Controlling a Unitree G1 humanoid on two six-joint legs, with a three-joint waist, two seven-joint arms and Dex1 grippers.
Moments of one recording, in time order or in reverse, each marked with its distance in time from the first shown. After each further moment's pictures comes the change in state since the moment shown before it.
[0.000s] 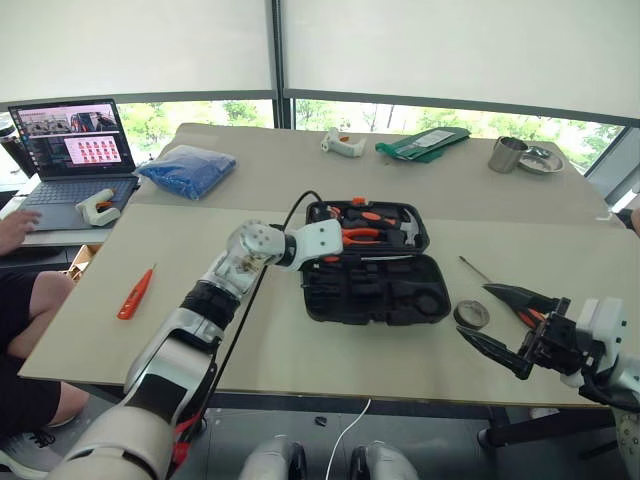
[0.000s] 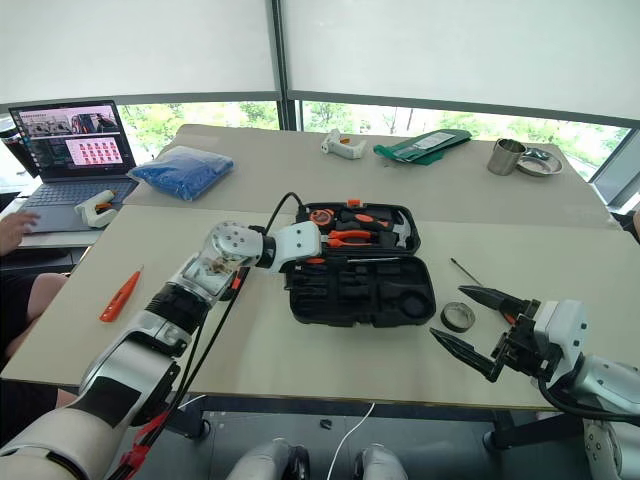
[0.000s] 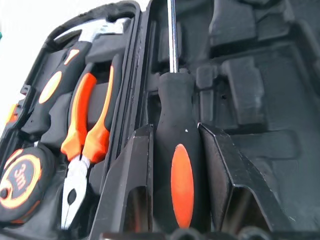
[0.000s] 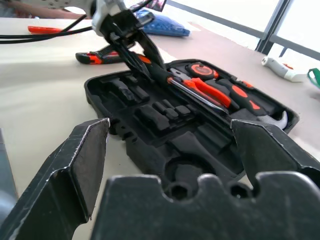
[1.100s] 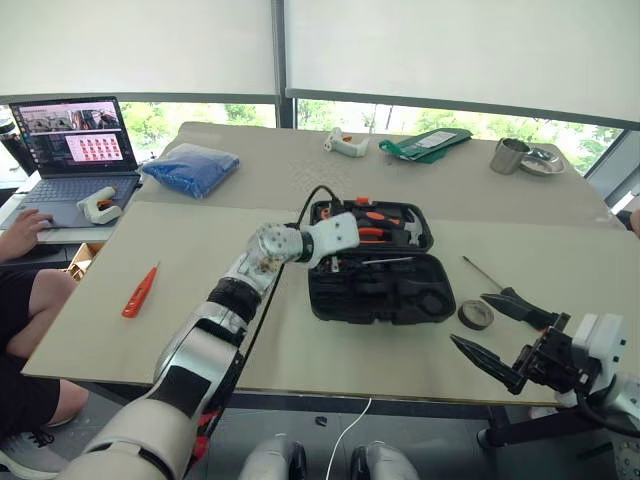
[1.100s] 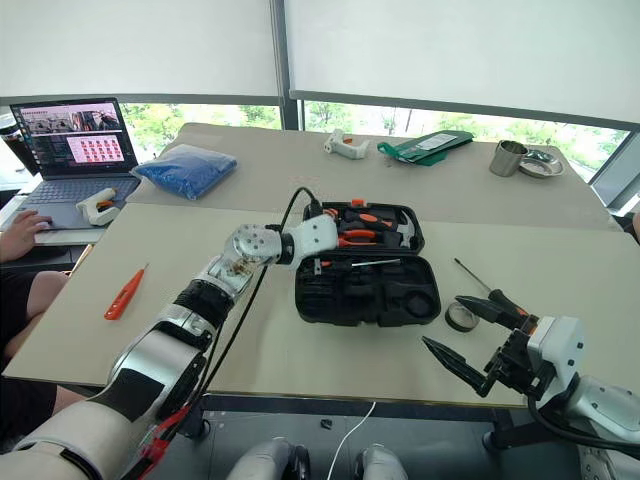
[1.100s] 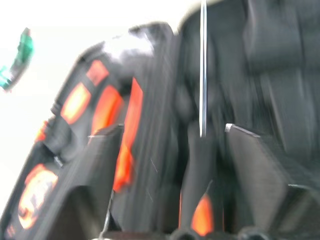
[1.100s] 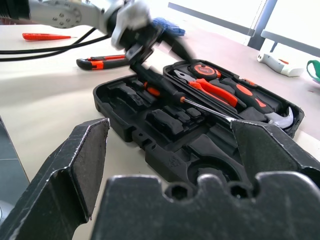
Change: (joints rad) left arm -0.046 -0.139 0.144 0.144 -0.039 -0.119 0.123; right arm 0.114 0.053 -0.011 -0.153 0.001 0.044 -0.100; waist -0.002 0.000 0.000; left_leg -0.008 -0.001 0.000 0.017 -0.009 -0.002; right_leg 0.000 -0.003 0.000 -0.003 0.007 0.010
